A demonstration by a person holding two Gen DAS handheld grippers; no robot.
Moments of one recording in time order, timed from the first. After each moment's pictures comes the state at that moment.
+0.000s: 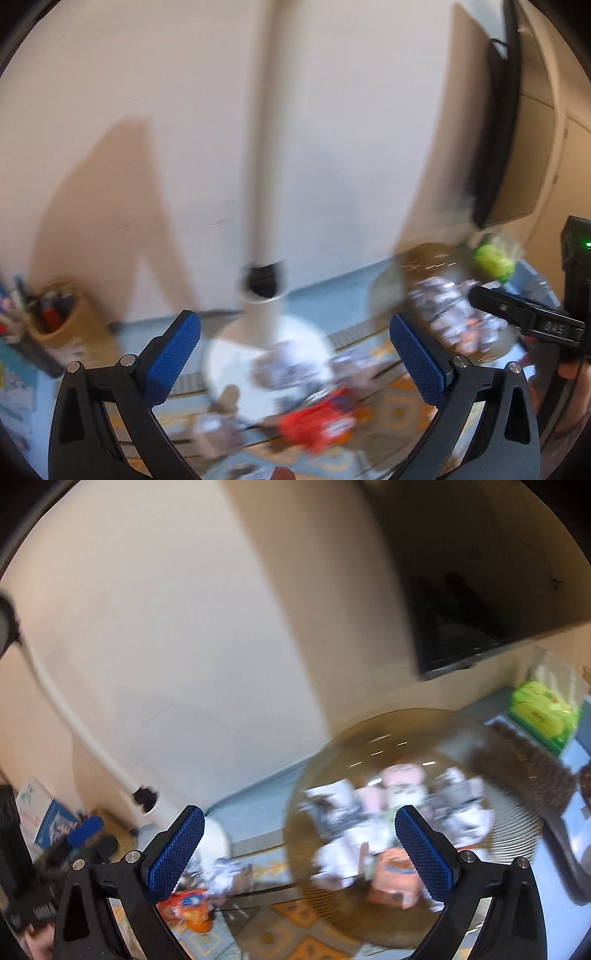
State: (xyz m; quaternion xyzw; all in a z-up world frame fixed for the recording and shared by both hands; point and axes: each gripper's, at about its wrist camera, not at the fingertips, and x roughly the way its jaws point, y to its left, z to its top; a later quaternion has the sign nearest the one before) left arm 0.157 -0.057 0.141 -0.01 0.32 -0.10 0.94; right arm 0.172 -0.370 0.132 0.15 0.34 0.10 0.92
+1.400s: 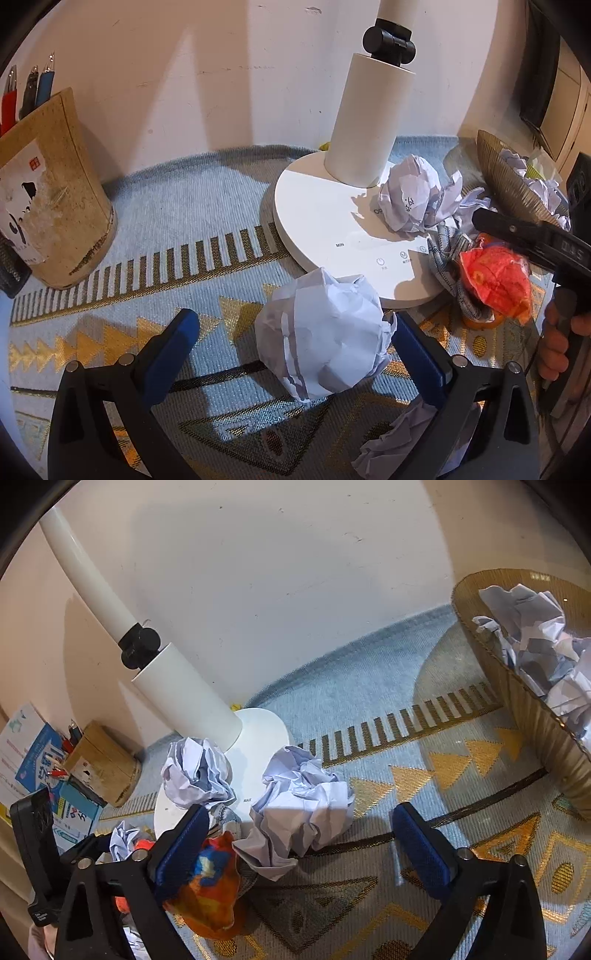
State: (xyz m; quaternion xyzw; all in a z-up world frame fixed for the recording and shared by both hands) left arm 0.166 0.000 -0.017 0.00 0.43 -0.10 0.90; right arm 0.197 -0.250 -0.011 0.16 0.39 0.17 0.89
